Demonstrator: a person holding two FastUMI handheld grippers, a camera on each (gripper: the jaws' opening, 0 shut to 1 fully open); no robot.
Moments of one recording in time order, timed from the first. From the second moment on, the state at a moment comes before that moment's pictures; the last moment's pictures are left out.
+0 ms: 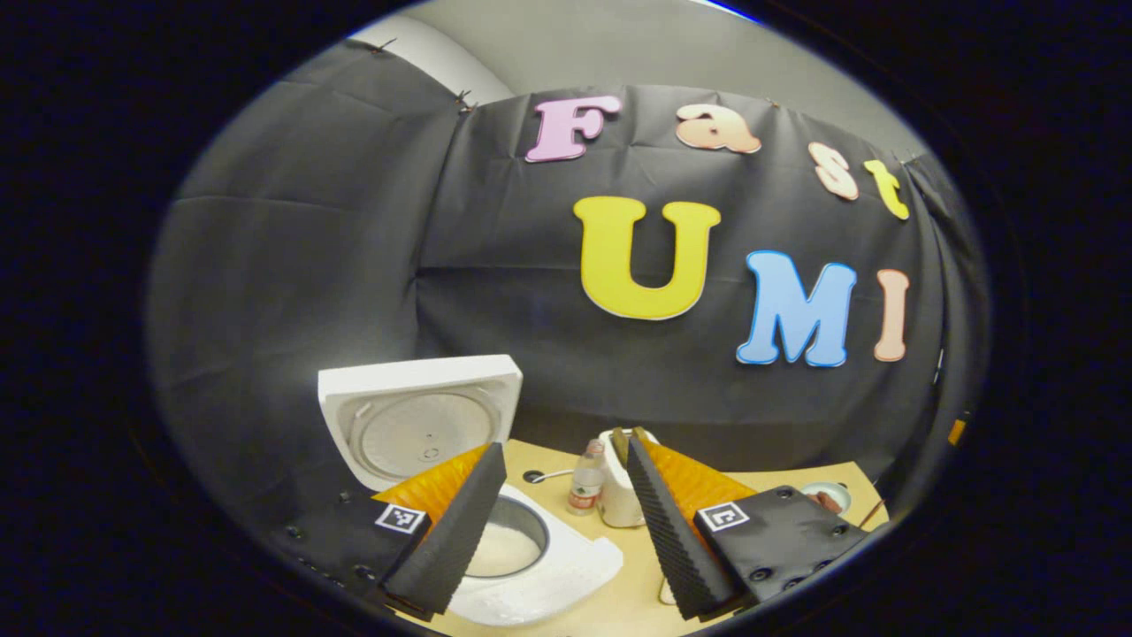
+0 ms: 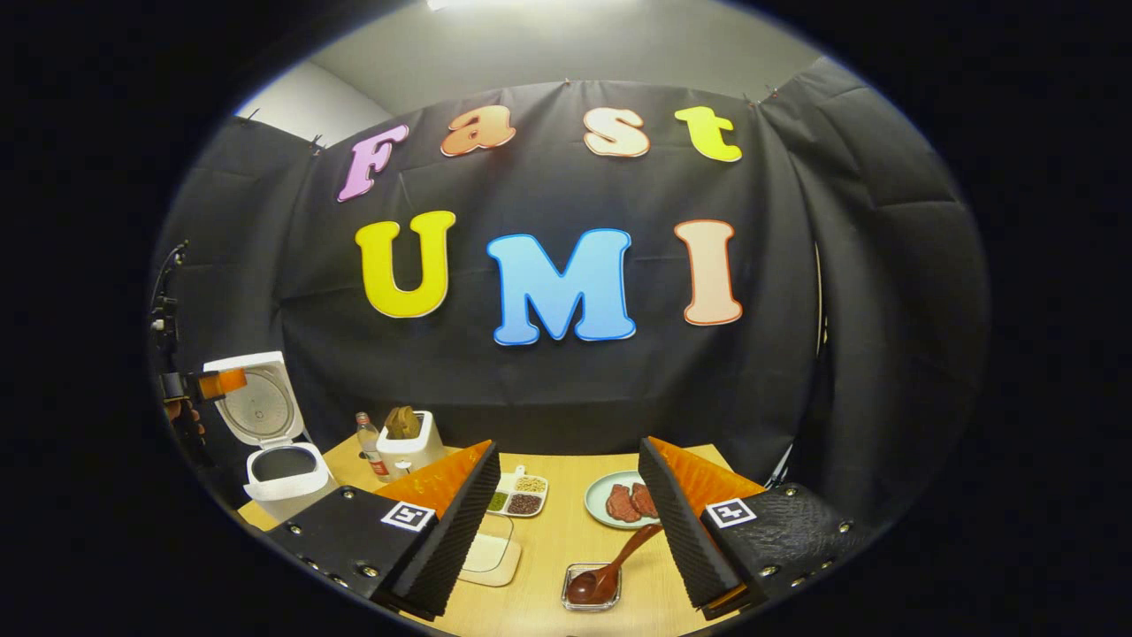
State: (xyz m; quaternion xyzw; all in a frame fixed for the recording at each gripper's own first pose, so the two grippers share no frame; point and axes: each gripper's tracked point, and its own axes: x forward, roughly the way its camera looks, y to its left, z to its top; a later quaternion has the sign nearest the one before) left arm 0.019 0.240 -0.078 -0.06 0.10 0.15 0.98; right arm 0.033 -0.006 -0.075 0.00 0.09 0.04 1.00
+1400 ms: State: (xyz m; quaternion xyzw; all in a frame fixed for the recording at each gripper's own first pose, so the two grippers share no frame) left arm 0.040 0.076 -0.088 -0.06 0.14 0.11 0.98; right arm 0.118 -0.089 -0.319 0.08 0.34 0.02 0.94
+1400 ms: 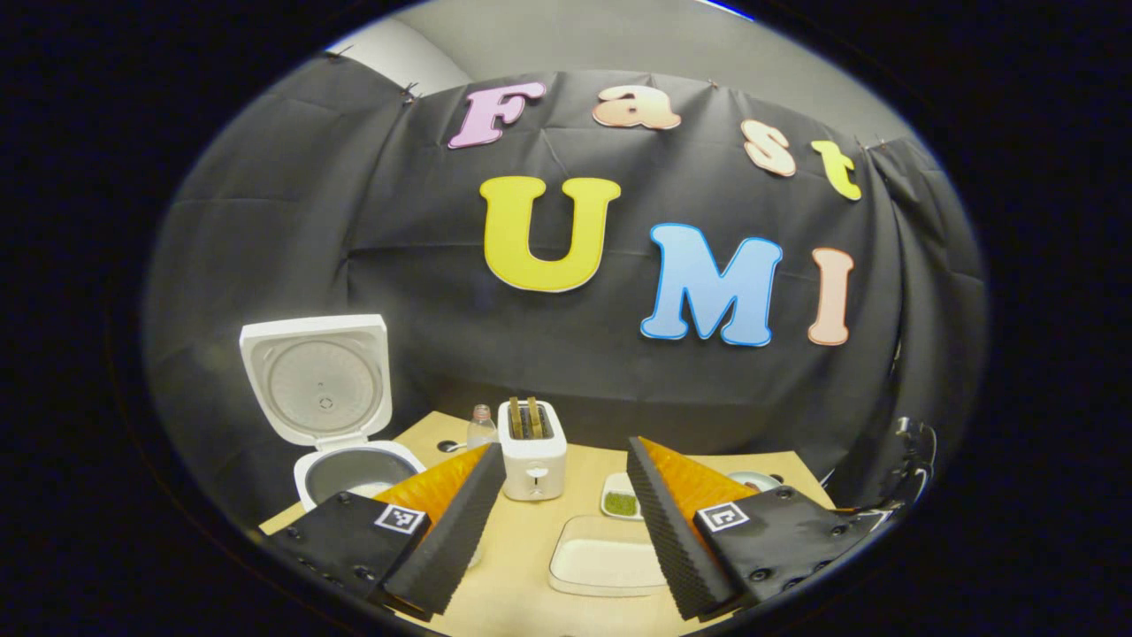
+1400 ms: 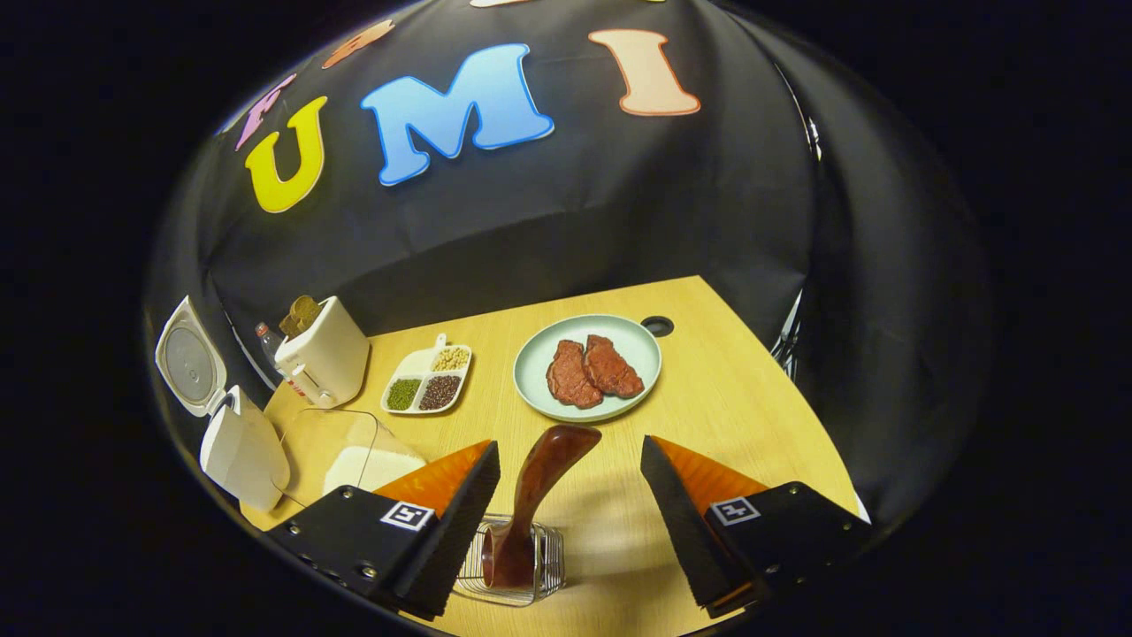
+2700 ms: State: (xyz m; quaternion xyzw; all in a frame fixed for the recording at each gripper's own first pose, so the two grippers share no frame) left arm 0.016 0.163 -0.064 -0.04 0.09 0.05 0.99; right arm 0.104 0.072 -0.171 0.15 0.22 0.12 0.96
